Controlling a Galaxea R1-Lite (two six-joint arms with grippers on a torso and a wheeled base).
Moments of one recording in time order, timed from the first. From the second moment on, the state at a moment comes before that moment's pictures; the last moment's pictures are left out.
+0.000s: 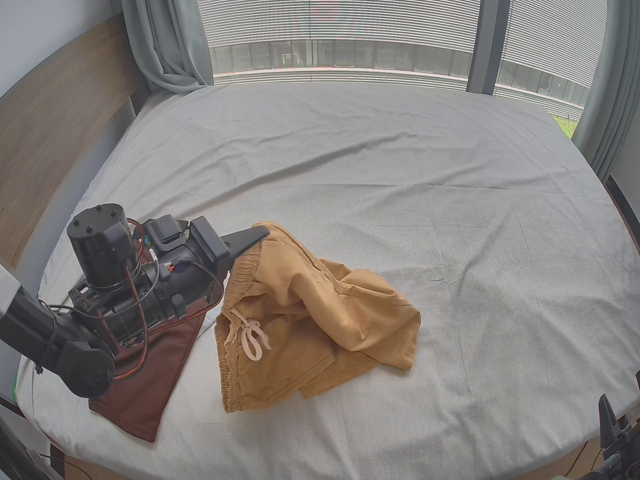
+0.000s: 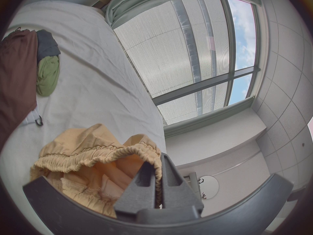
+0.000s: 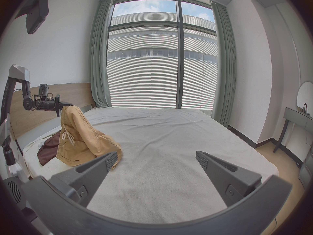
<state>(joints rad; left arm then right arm) -0.42 1.79 -0.57 -1.21 -0.32 -1.02 -0.02 0.02 -0.02 0.00 -0.01 -0.03</state>
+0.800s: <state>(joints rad) -0.22 1.93 -0.37 -1.55 -0.42 -0.74 -0.02 0.02 -0.02 0.00 -0.01 -0.03</state>
